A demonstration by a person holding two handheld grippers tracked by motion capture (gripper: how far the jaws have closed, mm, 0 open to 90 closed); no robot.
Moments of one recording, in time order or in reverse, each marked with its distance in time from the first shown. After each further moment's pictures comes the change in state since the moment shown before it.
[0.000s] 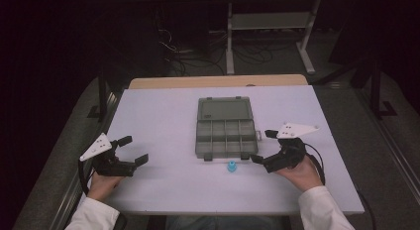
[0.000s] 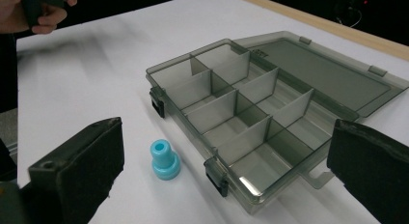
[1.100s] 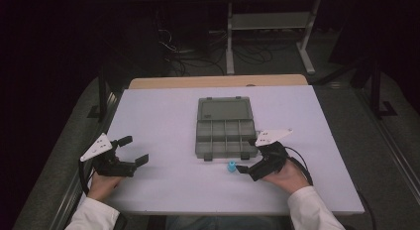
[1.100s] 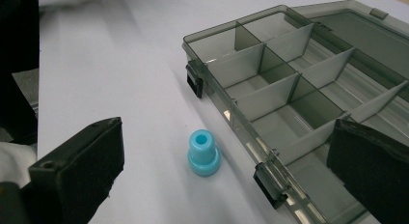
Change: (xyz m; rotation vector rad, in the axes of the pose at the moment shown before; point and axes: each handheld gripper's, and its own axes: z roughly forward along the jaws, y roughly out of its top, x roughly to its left) left arm -0.001 0.001 0.000 0.000 -0.002 0.009; right arm 0.023 0.001 0.038 0.132 0.098 -0.063
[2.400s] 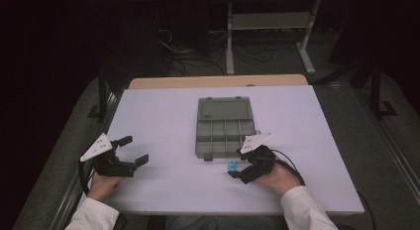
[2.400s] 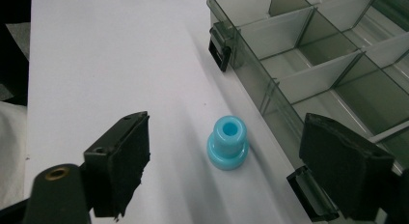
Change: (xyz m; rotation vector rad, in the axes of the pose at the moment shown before) left arm 0.000 0.000 0.000 0.004 -0.002 0.004; right arm 0.010 0.001 0.030 0.150 0.031 -0.078
